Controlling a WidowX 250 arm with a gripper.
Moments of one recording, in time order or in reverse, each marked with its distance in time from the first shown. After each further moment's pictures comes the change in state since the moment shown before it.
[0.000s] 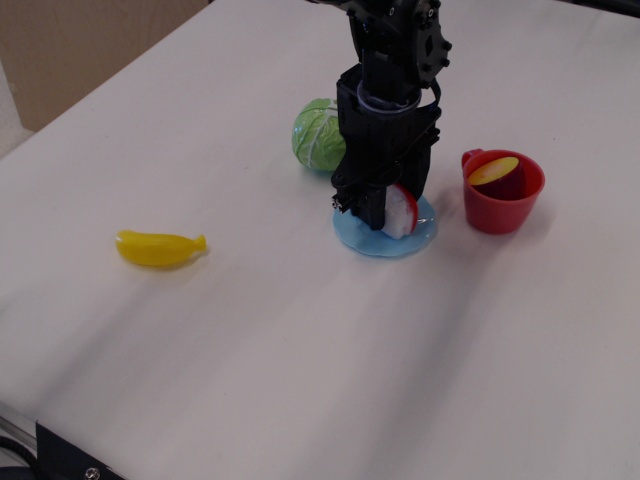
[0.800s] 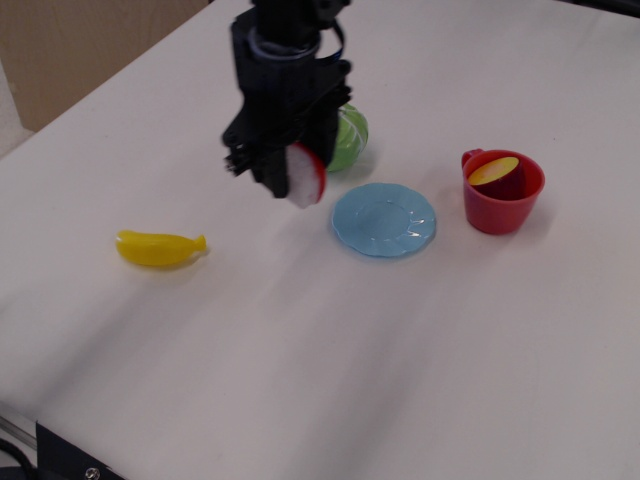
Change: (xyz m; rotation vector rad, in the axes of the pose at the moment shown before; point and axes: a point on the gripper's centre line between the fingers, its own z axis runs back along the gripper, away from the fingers) arm 0.049 0.062 0.051 0.027 -0.059 0.046
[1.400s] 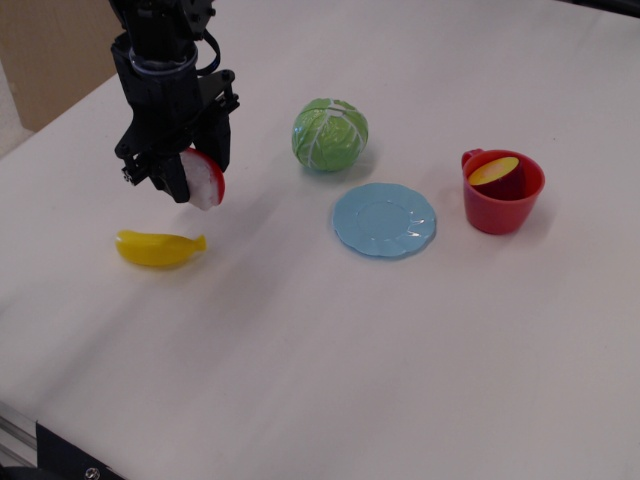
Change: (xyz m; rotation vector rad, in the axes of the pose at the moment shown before) arm 0.060 0.029 -0.027 0.011 -0.002 0.099
